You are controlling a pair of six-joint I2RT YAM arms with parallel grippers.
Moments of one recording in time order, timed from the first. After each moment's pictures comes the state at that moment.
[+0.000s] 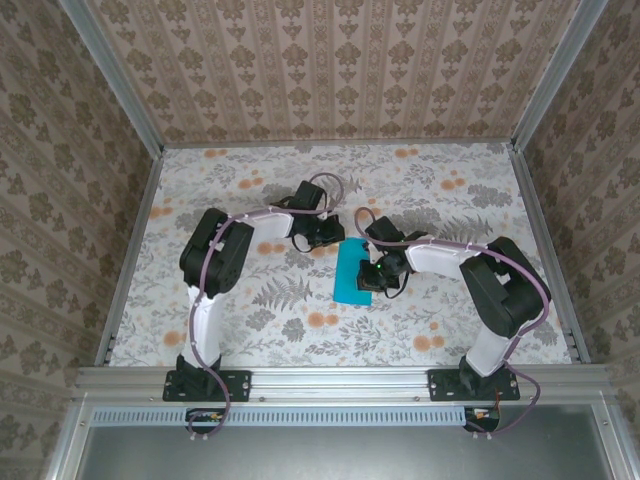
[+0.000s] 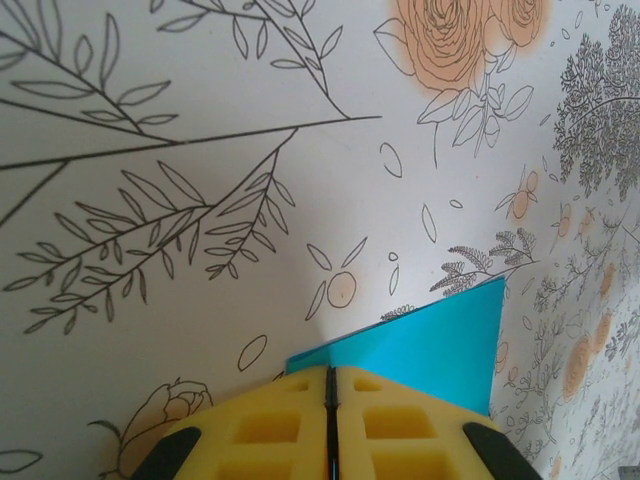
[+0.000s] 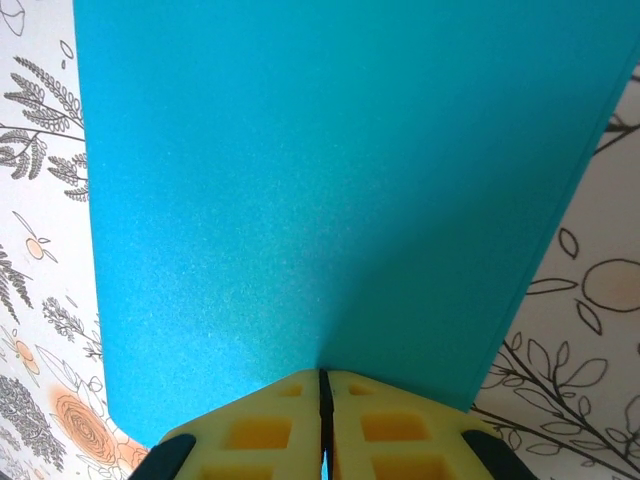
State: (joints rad) left arm -0.59 2.13 1.37 -0.22 0.49 -0.65; right arm 0.53 1.72 0.90 -0.46 -0.34 0.57
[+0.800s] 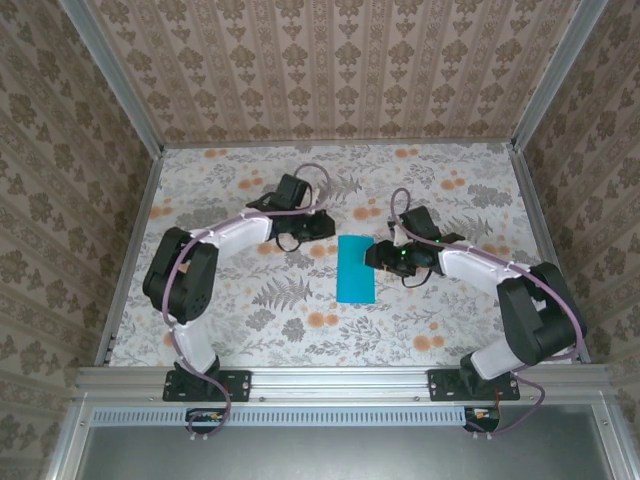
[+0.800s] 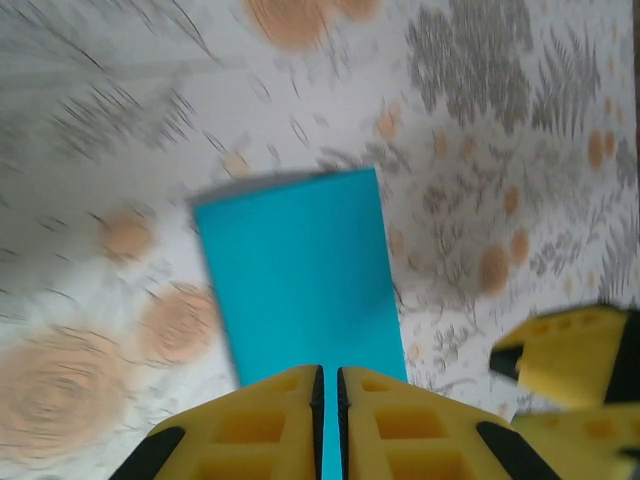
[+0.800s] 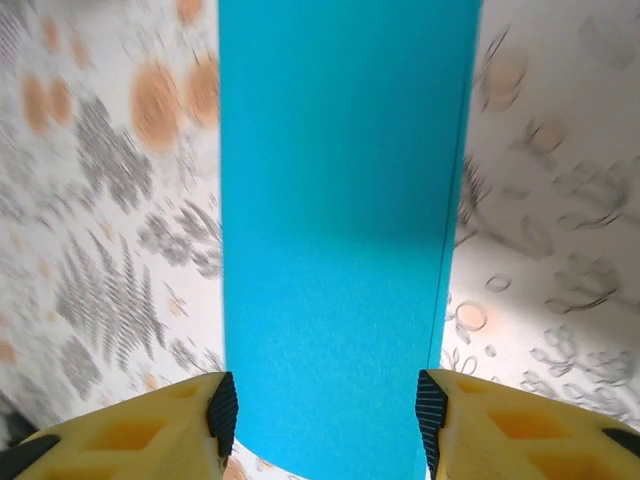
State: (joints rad) left arm -0.62 1.84 1.21 -0.29 0.49 -0.57; right arm 0.33 1.49 0.79 -0.28 -0.43 0.61
